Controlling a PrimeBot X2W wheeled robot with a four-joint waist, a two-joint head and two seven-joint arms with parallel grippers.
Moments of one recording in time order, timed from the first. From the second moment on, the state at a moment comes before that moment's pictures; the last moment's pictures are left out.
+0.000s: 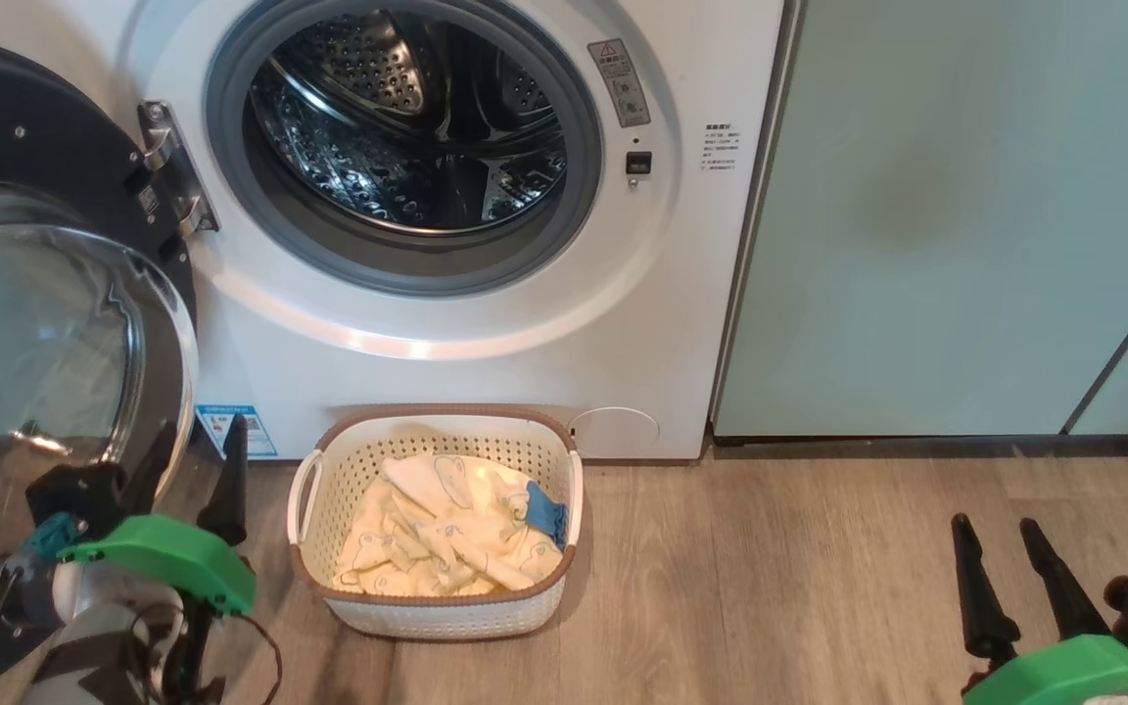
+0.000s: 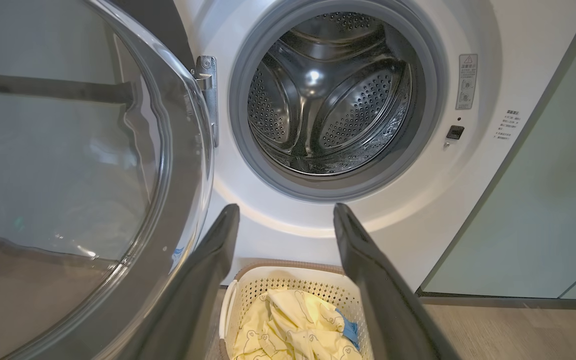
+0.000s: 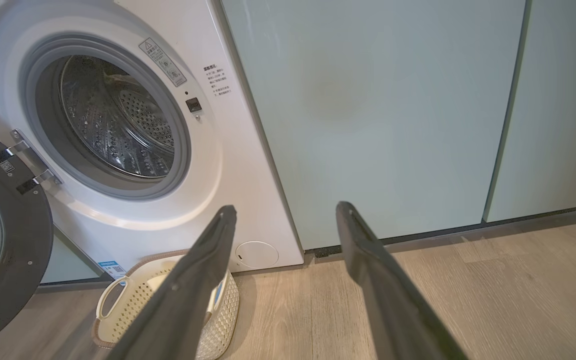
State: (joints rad) left arm -0.18 0.25 0.02 0.47 -0.40 -0.13 -0.26; right arm 0.00 -0.16 0.19 0.30 0.46 0.13 -0.25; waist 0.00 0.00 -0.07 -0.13
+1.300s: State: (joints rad) left arm -0.18 0.27 -0.05 0.50 -0.46 -0.13 -0.26; right arm 0.00 -0.15 0.17 0.28 0.44 0.13 -0.25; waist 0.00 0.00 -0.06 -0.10
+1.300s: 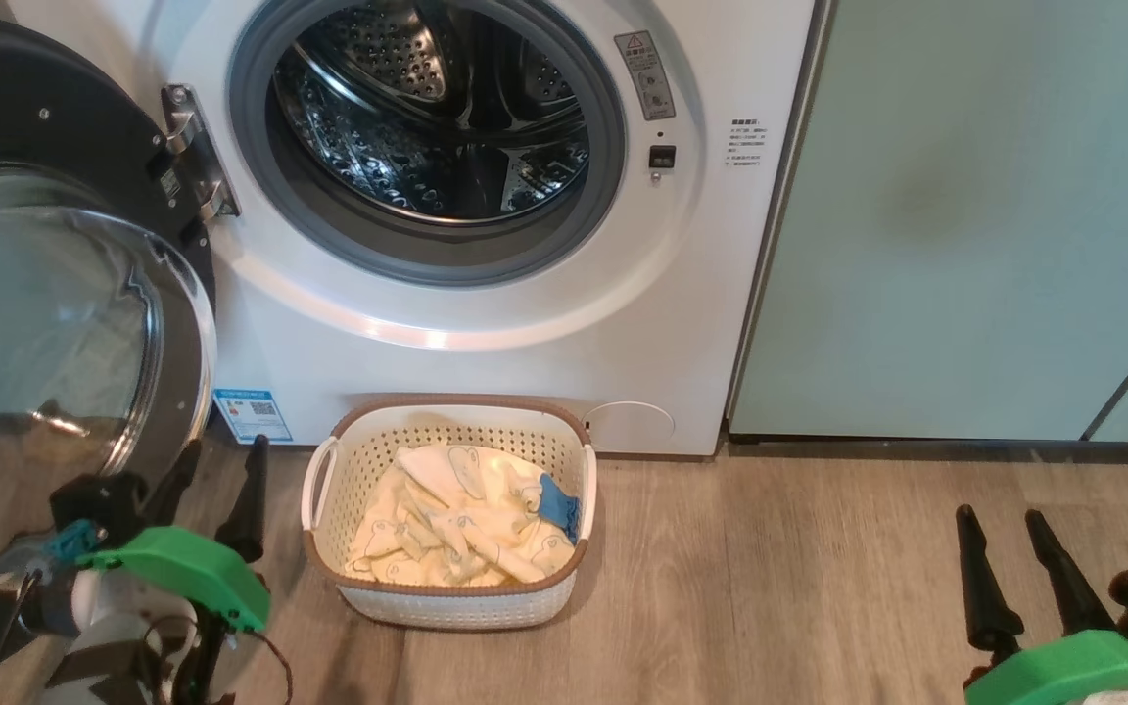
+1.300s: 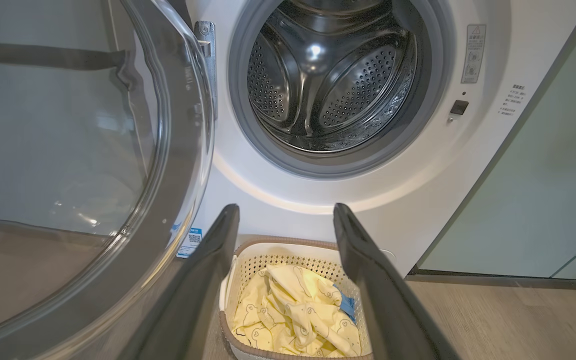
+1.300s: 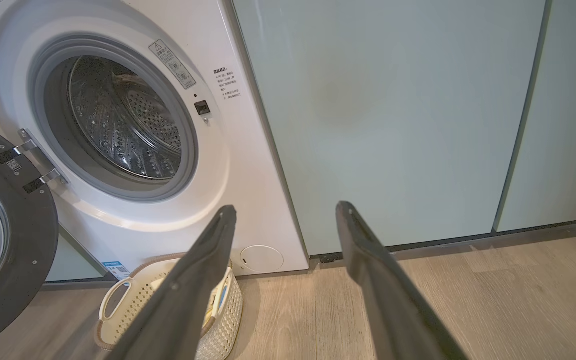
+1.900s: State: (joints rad) left arm -0.18 0.29 -0.07 0.48 -0.49 -0.13 -0.26; right arm 0.00 -0.15 0.18 0.30 0.44 0.13 -0.25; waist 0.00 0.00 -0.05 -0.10
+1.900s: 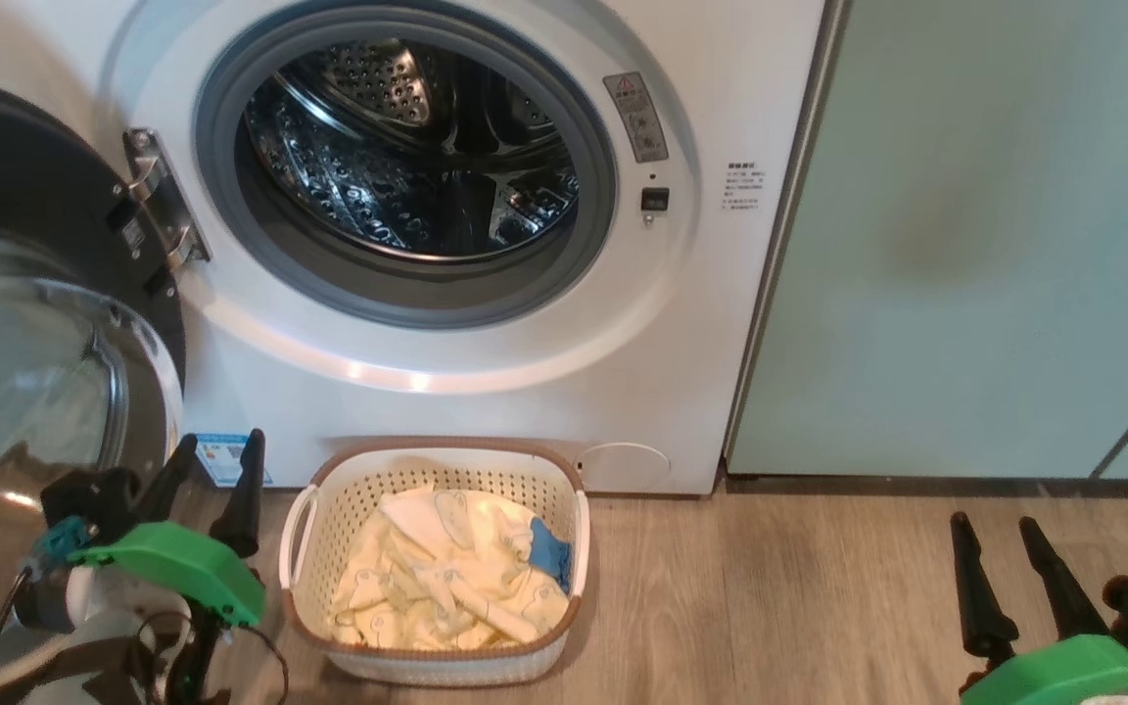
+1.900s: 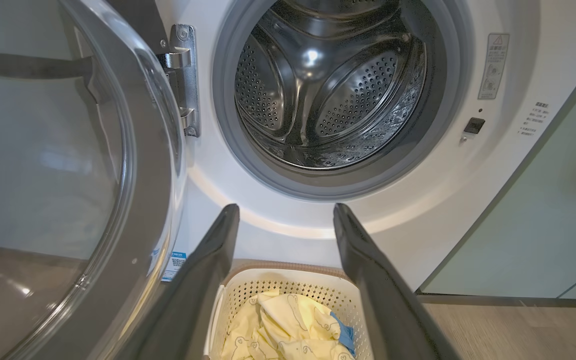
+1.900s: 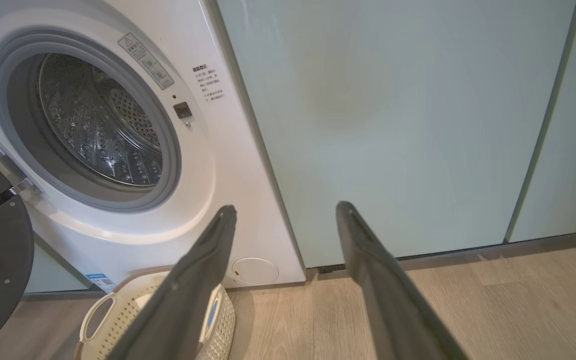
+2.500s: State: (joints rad) left arm -0.18 0.26 -0.06 0.49 -0.48 -0.13 -0.26; right arm 0.00 -0.15 0.18 0.30 0.44 0.13 -0.25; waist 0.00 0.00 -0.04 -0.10
